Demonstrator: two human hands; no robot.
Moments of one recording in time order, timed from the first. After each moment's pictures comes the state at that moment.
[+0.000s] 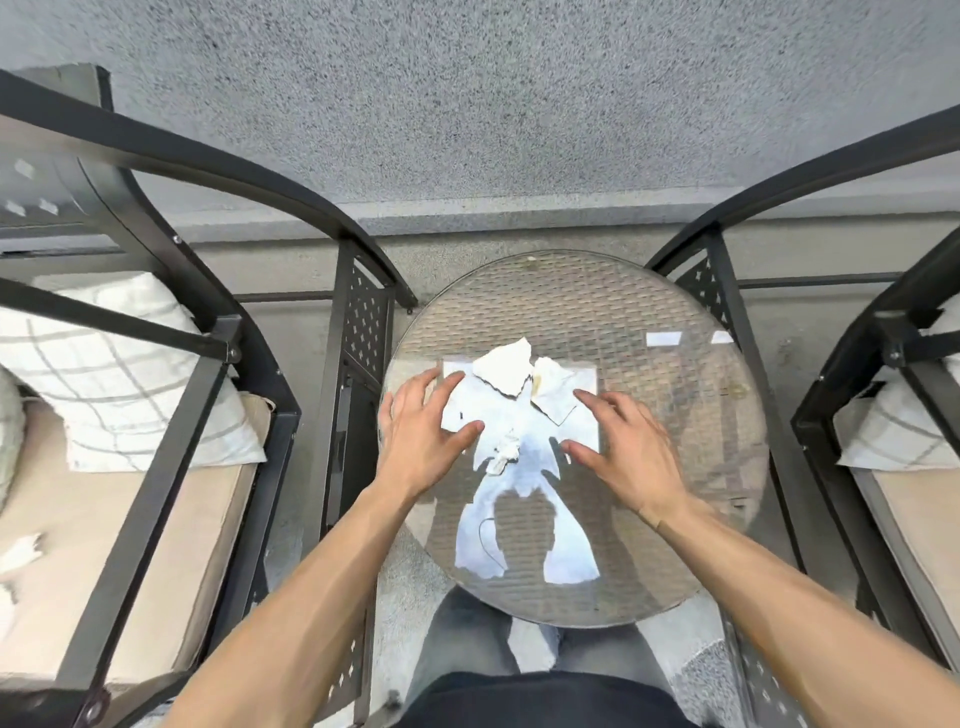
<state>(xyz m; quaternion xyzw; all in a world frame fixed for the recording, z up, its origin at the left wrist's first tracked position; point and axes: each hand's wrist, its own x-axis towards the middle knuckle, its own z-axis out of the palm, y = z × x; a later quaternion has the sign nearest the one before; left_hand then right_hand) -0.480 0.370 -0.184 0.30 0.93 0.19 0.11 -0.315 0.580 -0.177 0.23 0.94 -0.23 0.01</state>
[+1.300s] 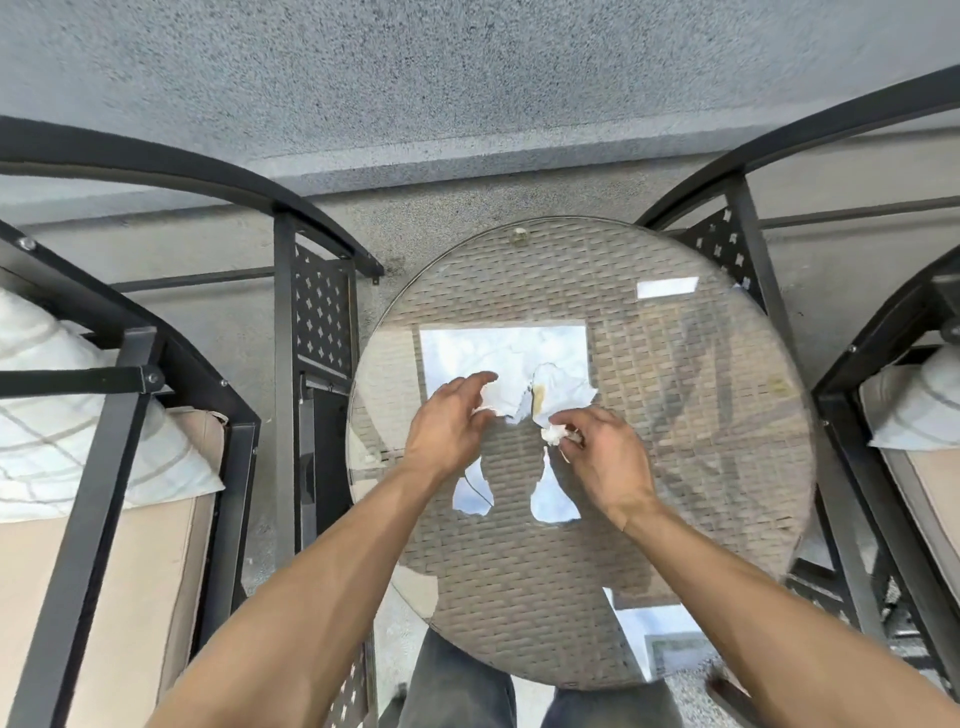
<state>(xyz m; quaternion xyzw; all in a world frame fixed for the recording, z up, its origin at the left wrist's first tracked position) -0.545 0.446 -0.264 0.34 0.87 0.22 0.30 -0.384 0.581 -0.264 0.35 0.88 -0.32 0.04</state>
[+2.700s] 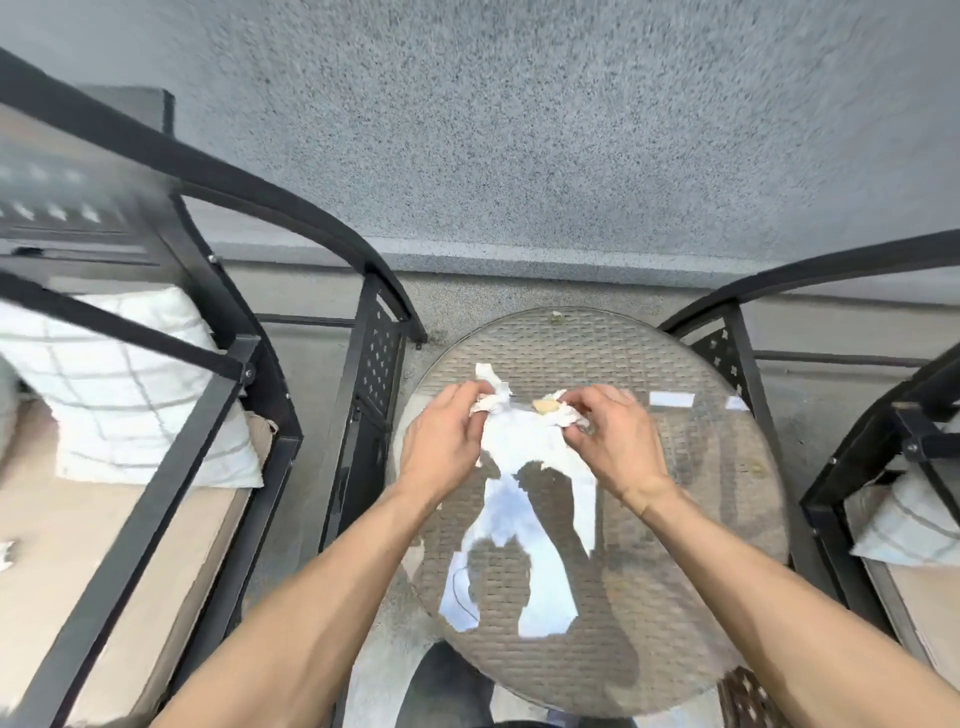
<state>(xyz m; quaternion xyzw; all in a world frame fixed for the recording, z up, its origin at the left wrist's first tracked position) -0.520 0.394 -0.159 0.31 0.90 0.30 0.09 -0.408 0.583 -0.152 0.17 0.95 -0.26 -0.10</state>
